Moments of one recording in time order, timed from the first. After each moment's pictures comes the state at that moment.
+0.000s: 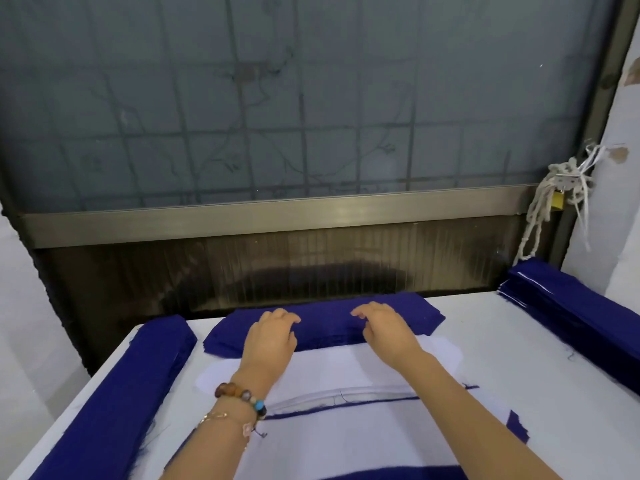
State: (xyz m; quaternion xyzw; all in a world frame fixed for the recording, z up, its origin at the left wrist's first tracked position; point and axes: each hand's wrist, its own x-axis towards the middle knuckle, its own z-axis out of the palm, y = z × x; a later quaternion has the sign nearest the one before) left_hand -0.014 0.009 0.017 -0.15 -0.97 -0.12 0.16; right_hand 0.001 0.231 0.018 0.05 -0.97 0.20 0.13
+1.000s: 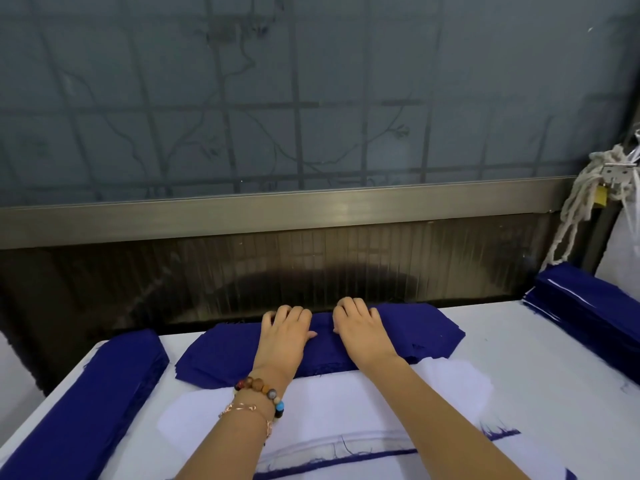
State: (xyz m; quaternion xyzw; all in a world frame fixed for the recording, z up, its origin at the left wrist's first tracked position) left_hand -0.107 0.047 -0.027 -0.18 -0.96 -0.03 0.20; right_hand -0.094 0.208 -0.027 0.12 -0.97 0.03 0.22
